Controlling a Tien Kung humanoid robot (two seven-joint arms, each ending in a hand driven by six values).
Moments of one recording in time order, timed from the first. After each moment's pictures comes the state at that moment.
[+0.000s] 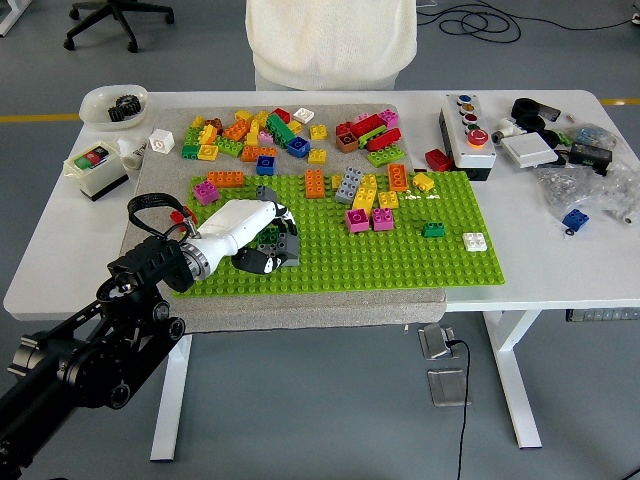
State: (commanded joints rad) left arm -0.55 0.10 -1.02 -1.04 2.20 -0.03 -0.08; right arm 0.16 -0.13 1.64 0.18 -1.90 0.05 -0.11
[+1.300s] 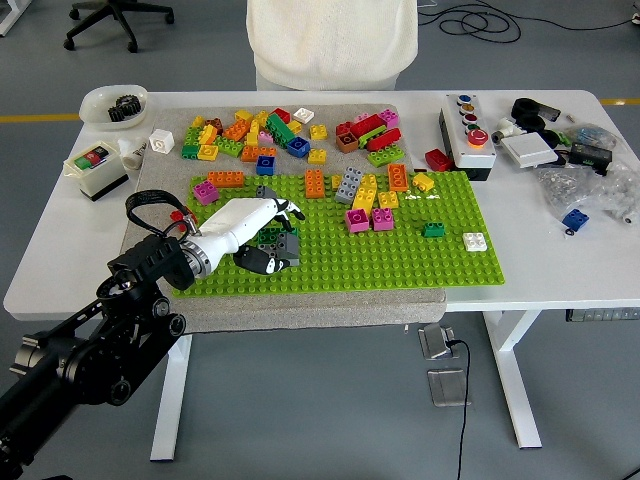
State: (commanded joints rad) left arm -0.55 0.09 -1.02 -1.03 2.16 -0.03 -0.09; right arm 0.16 -0.13 1.64 0.18 -1.90 0.06 -0.11
